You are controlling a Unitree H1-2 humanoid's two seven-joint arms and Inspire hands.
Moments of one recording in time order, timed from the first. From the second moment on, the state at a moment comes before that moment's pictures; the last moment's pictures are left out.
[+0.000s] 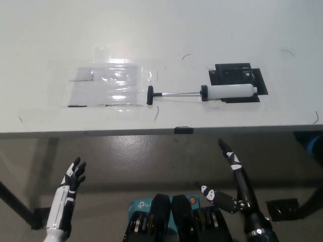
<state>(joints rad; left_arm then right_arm) 0.03 0.10 0.04 0.12 0.09 -0.25 -0.02 -0.12 -0.05 0.24 0.29 -0.28 -0.38 -0.25</state>
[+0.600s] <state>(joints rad) 0.00 0.10 -0.01 0.14 0.11 -0.27 -0.02 -0.21 -0.19 0.14 -0.18 -0.37 -0.28 -0.33</state>
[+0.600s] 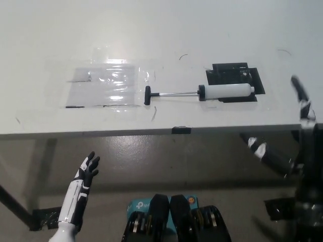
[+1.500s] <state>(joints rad) 0.00 0.10 -0.01 0.15 0.11 -0.27 -0.02 -0.97 -0.37 0.36 0.63 -0.36 0.12 0.23</state>
